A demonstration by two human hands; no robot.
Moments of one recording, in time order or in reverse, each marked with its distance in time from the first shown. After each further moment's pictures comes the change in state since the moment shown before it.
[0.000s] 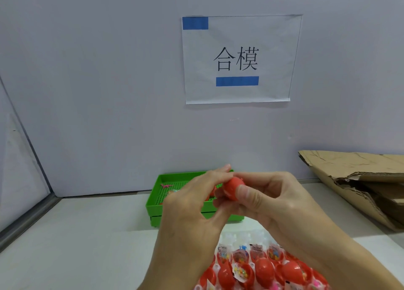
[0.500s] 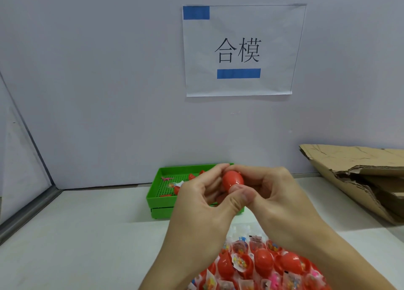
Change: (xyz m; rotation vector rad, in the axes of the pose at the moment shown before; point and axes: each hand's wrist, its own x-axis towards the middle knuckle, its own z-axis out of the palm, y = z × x) left_hand -0.001 0.005 0.012 -0.678 -0.210 -0.358; right_hand -0.002 0.009 0.006 -0.475 0.083 -0.165
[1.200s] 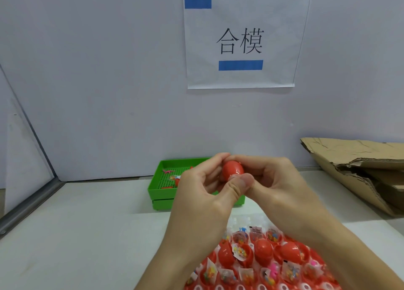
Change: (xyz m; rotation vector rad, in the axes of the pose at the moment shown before) left_hand -0.002 0.007 0.003 0.005 0.057 -0.036; right_hand 0.002 -0.003 -0.001 0.088 -0.040 -0.024
